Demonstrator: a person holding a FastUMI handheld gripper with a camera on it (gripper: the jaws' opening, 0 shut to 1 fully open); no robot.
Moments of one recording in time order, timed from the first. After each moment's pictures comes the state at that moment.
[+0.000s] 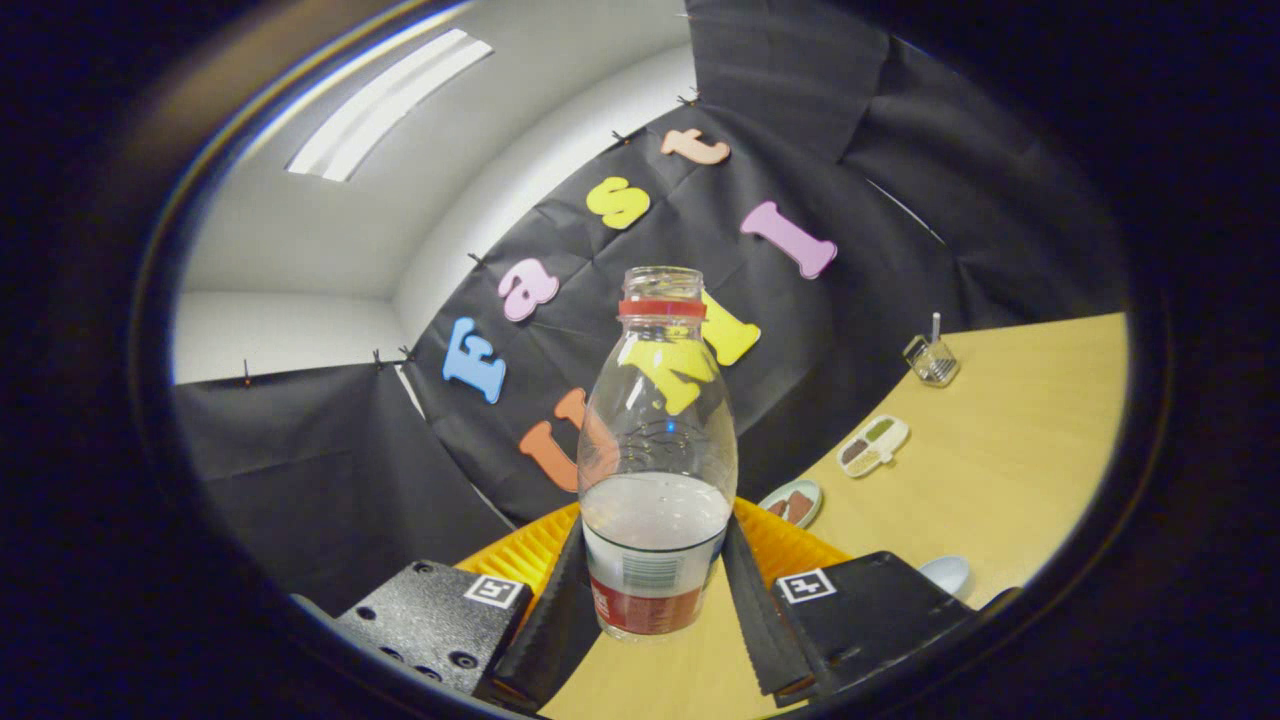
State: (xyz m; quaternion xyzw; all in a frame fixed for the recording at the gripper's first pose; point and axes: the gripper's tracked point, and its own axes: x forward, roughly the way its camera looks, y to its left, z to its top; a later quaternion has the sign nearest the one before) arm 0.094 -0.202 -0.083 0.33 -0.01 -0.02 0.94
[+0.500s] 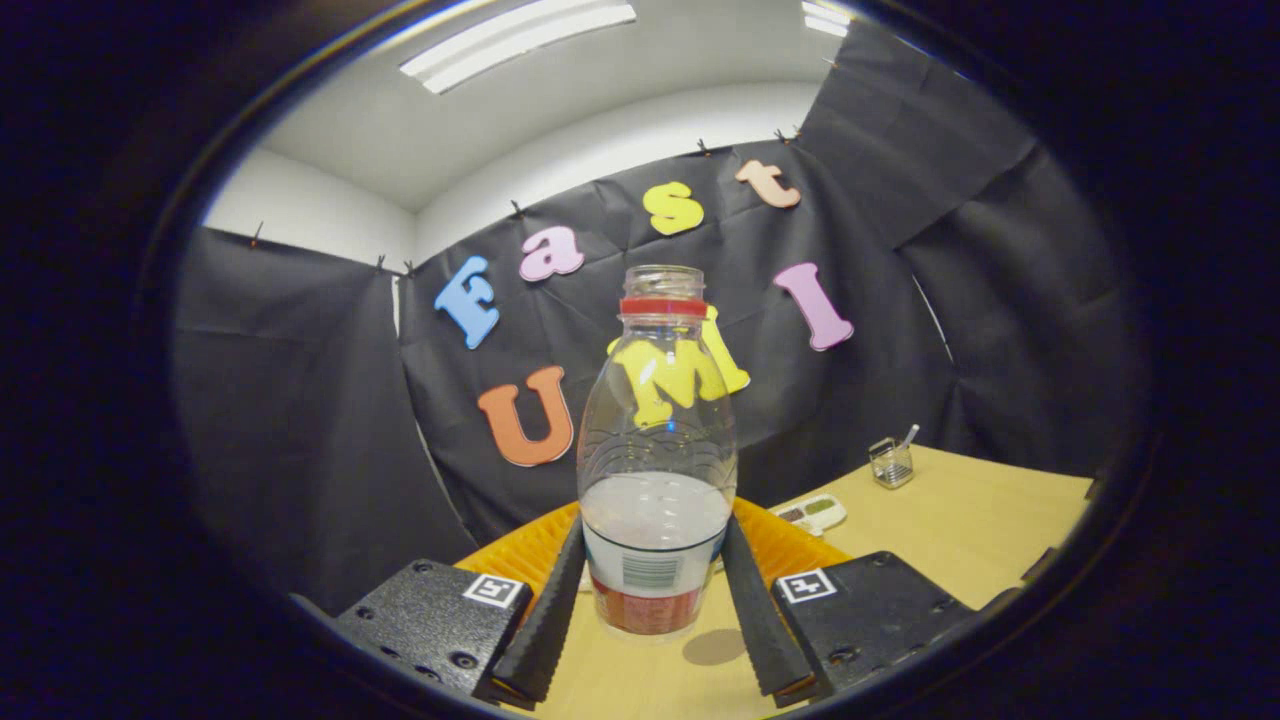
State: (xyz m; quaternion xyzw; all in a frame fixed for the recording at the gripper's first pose) arm 0.094 -0.205 -0.082 0.13 0.02 -0.07 0.99
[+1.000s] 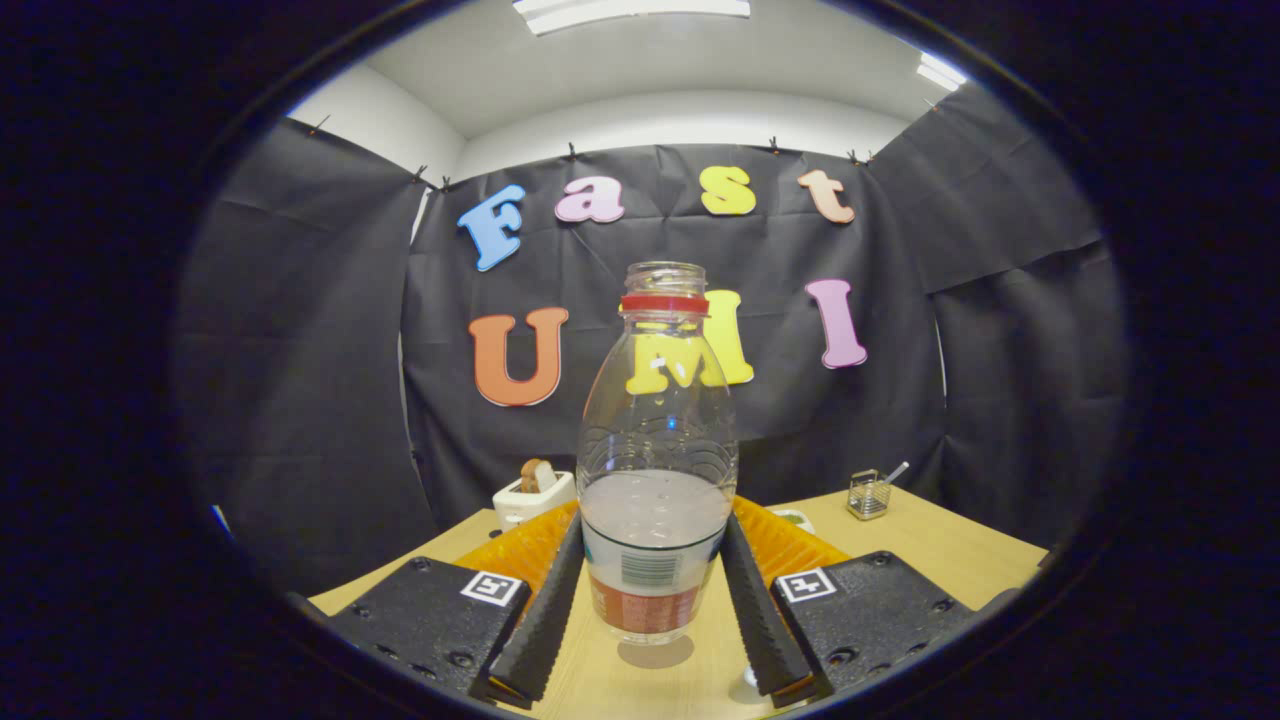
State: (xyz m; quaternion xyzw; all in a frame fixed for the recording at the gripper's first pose) arm 0.140 -0.180 -0.135 0.02 0.06 -0.08 1.00
